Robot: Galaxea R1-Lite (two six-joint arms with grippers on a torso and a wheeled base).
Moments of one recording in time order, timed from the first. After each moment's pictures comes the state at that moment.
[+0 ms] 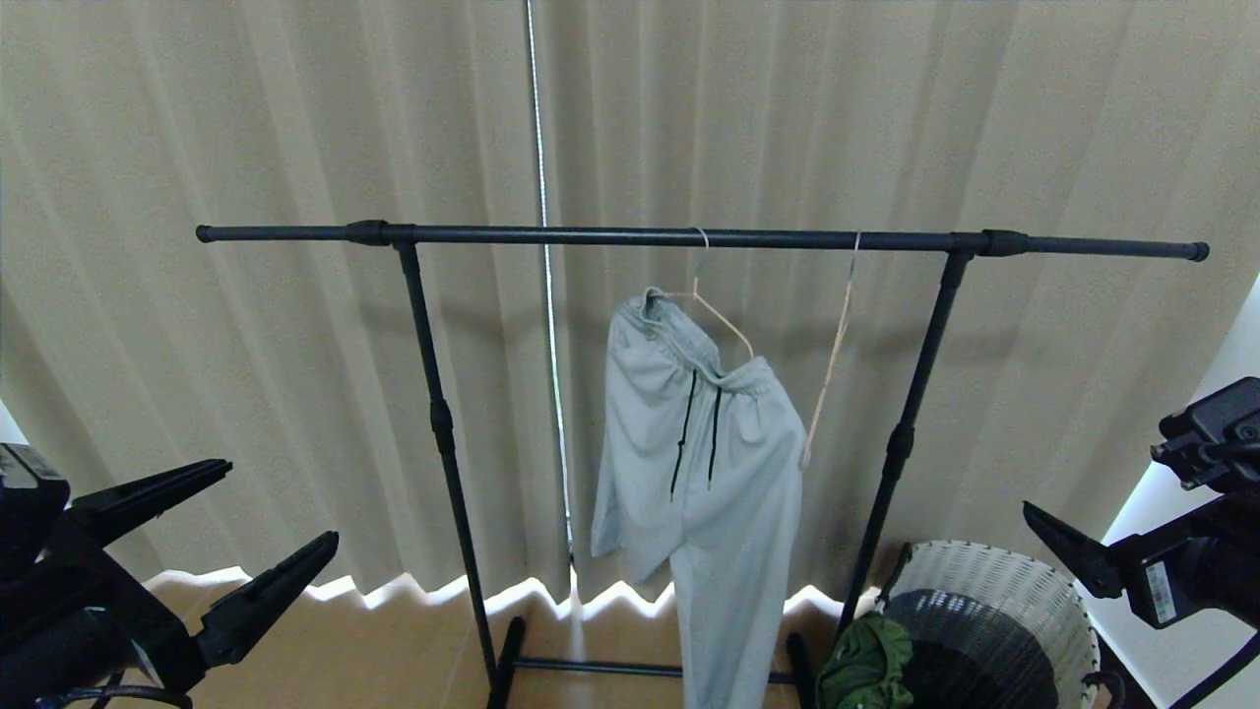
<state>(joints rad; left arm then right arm) -0.10 1.08 -0.17 -0.79 -0.31 0.28 0.35 1.14 -0.41 -0.35 -0.37 -0.29</state>
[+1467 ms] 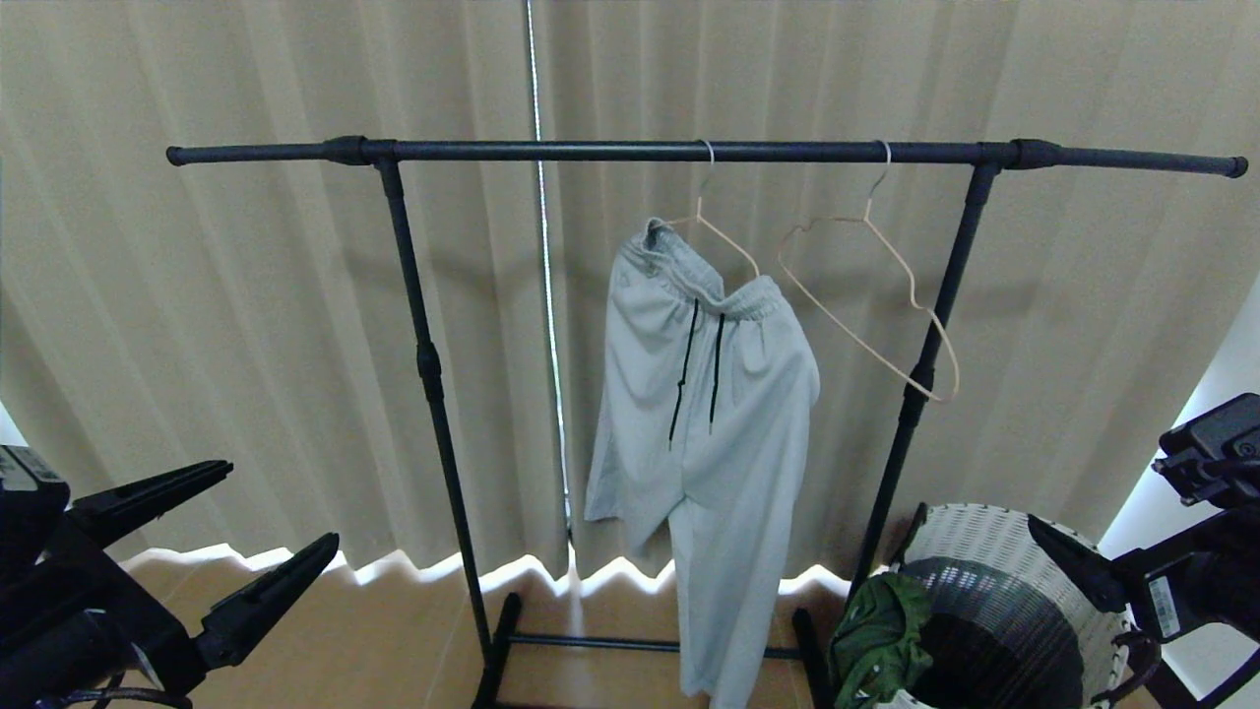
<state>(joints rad) -0.10 1.08 -0.16 -0.79 -0.31 0.28 0.34 1.13 -0.39 -0.35 -0.38 -0.29</state>
